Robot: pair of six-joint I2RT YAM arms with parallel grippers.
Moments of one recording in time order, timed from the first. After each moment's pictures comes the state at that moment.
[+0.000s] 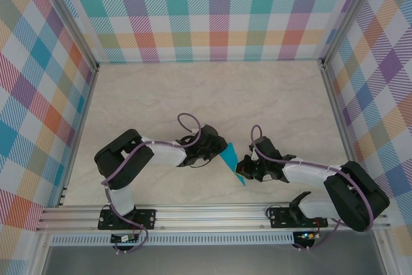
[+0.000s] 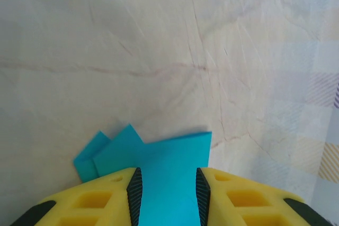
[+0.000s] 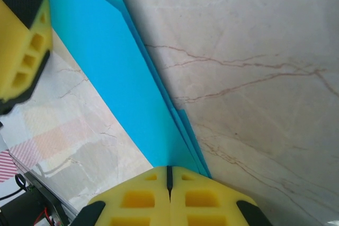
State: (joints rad) left arm -0.87 1.82 0.84 0.21 -0.01 -1.31; right arm 0.63 1.27 0.34 -0.06 -0.44 1.02
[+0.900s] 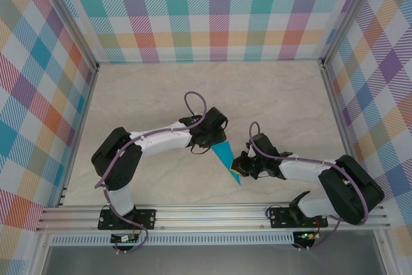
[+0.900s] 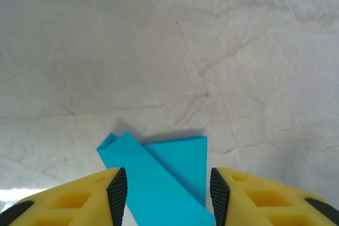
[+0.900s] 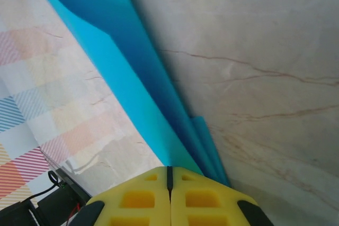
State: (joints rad) left arm -0.87 1.79 1.22 -0.48 -0.12 -1.10; right arm 0.63 1.31 0.38 0.01 -0.49 1.13
